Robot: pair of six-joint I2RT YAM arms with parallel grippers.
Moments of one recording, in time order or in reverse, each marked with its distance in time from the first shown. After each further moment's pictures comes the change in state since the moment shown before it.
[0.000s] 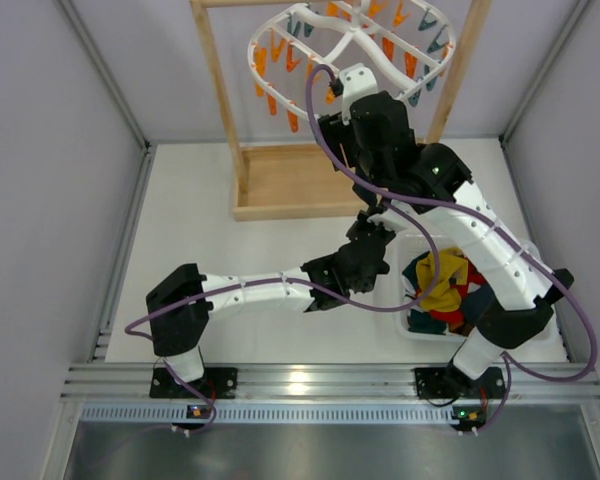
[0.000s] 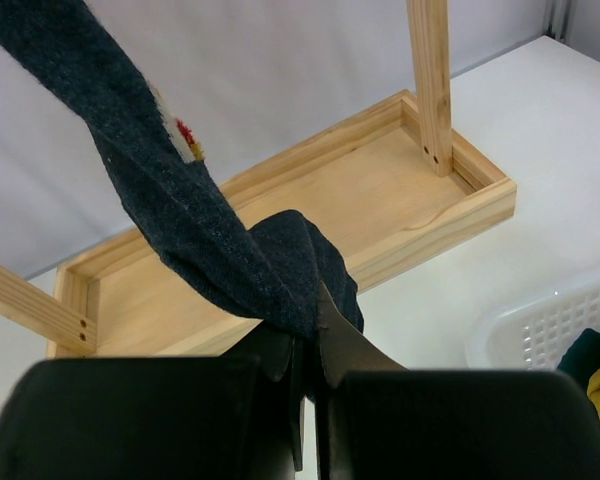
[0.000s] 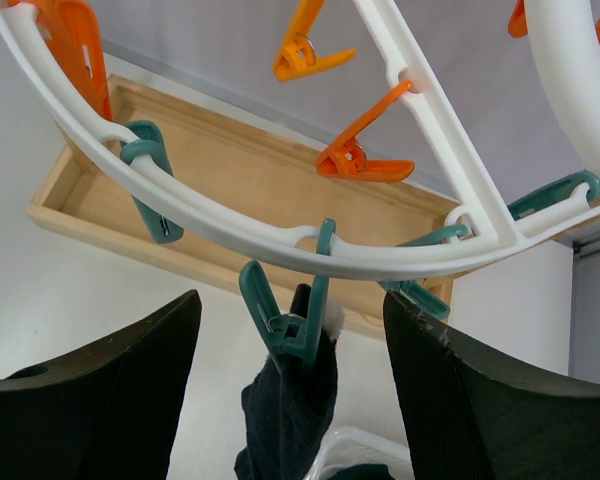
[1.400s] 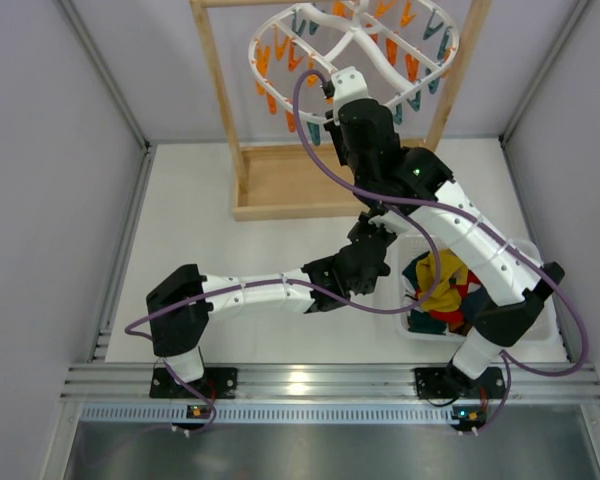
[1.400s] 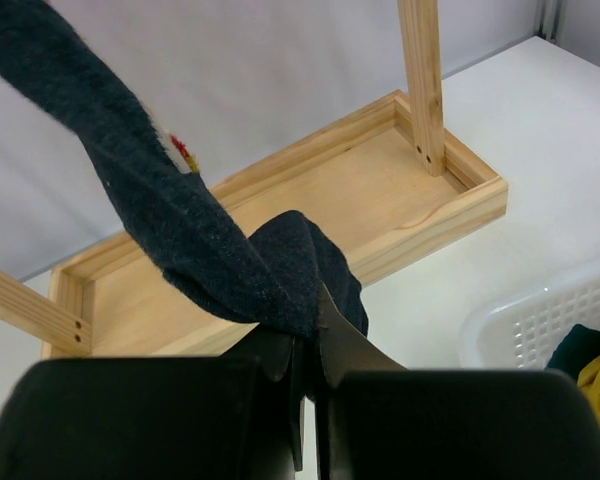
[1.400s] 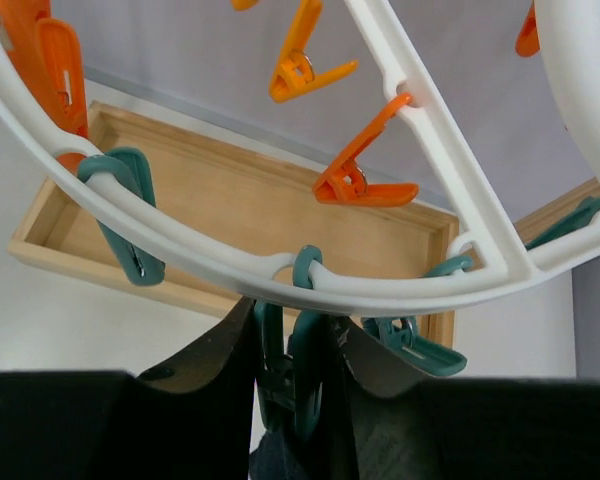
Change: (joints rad) left arm -0.010 -0.001 0.000 0.000 0.002 -0.002; right arm 0.001 0.023 -0.084 0.135 0.057 -0.021
